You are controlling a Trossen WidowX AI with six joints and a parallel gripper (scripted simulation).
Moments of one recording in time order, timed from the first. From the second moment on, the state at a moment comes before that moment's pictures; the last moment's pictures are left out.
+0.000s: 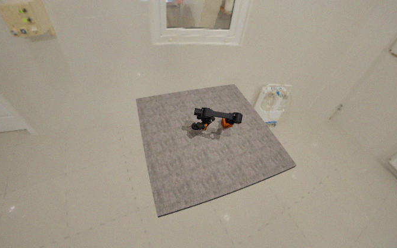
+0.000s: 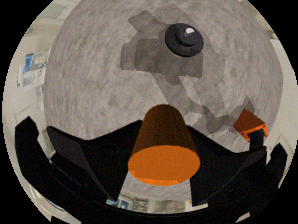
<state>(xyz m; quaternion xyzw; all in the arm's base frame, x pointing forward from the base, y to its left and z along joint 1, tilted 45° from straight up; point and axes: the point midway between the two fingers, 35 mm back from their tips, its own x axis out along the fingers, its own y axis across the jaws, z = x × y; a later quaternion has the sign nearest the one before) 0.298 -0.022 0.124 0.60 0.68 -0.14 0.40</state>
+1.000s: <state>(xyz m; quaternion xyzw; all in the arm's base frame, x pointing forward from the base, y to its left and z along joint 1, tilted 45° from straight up) 0.312 -0.062 0.069 0.61 0.67 -0.15 0.39</state>
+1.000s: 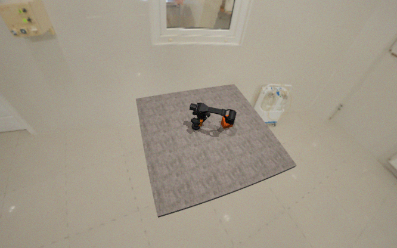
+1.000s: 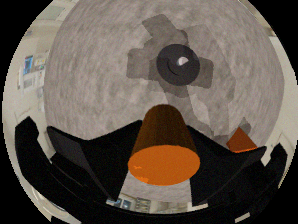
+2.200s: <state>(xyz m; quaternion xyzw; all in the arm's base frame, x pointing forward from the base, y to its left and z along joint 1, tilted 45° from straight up) 0.317 -0.080 -0.019 0.60 0.68 -0.15 0.40</state>
